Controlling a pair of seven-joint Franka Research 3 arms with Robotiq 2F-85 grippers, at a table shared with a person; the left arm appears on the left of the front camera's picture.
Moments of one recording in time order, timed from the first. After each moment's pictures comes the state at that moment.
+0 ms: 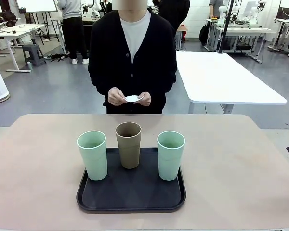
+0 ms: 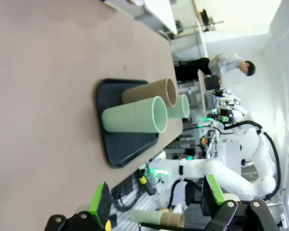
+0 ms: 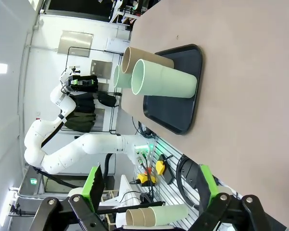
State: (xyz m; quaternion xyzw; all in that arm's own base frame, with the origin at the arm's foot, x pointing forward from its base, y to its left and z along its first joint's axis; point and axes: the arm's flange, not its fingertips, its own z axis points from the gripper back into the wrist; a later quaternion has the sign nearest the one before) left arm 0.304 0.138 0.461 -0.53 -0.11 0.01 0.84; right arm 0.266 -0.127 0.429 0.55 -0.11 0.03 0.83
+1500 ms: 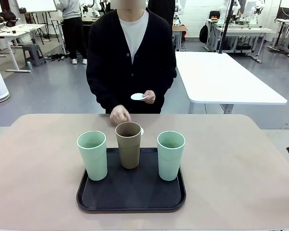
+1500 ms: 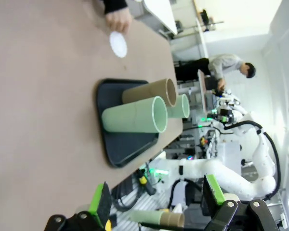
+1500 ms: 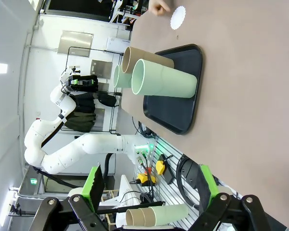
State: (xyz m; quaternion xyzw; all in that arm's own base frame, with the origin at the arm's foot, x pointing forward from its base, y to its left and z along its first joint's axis) left arm 0.304 0.138 0.461 -0.53 -0.11 0.01 0.84; right arm 0.266 -0.127 0.429 0.55 -0.11 0.03 0.83
